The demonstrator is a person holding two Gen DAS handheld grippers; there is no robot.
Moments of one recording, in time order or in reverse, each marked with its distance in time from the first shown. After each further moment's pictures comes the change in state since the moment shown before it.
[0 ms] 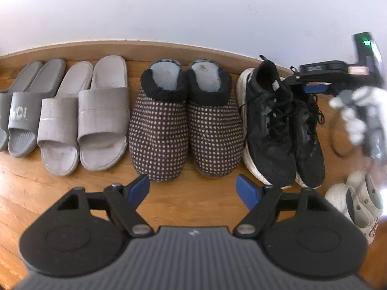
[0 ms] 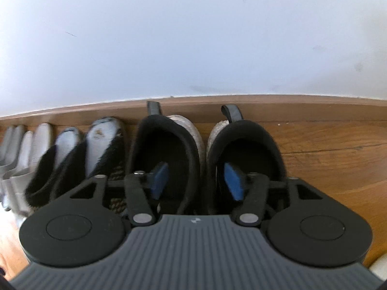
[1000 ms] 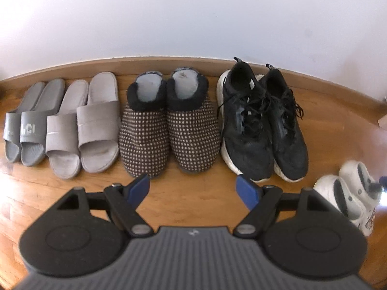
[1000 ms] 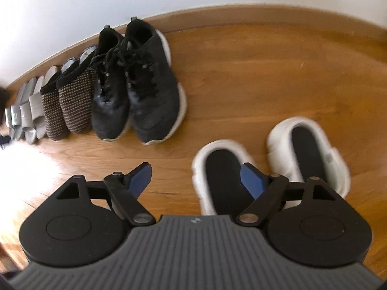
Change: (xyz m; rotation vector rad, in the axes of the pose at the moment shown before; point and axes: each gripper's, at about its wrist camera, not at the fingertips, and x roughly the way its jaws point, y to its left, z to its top) left arm -0.032 -0.051 0.005 0.058 0.004 0.045; right arm -0.169 -0.151 -0.168 0.011 0.183 -0.063
